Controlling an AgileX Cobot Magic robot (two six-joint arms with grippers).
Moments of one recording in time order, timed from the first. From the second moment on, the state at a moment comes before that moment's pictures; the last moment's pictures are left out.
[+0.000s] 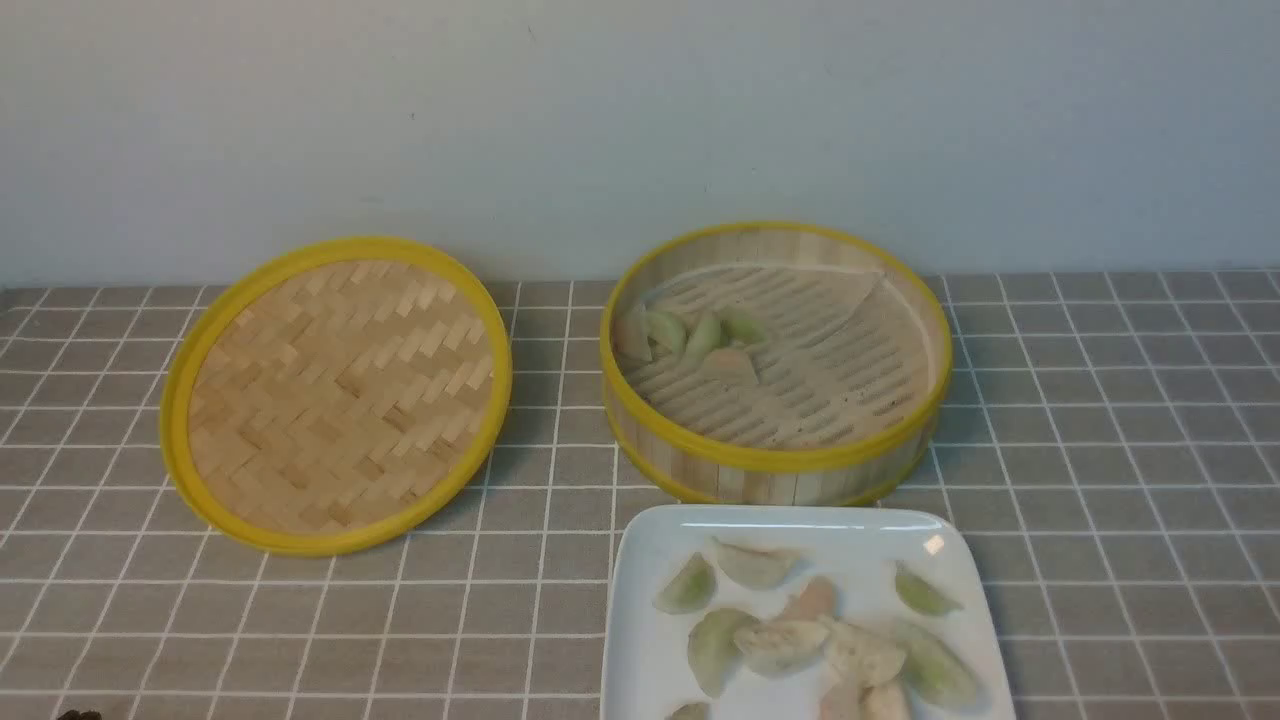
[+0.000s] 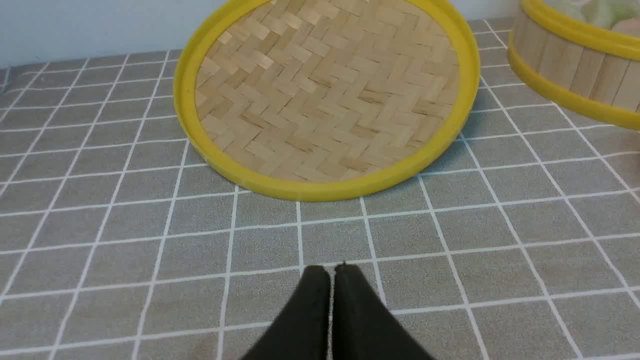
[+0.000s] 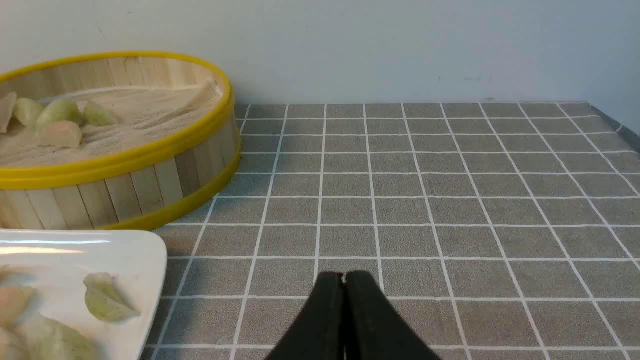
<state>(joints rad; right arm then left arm) -0.04 -0.01 0.02 0.02 0.38 0.05 -0.07 -0.01 0.03 -0.08 0.38 0.08</state>
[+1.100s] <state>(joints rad) -0.04 -0.01 0.03 0.42 0.18 0.21 -0.07 -0.01 0.03 -0.08 0.38 0.08</state>
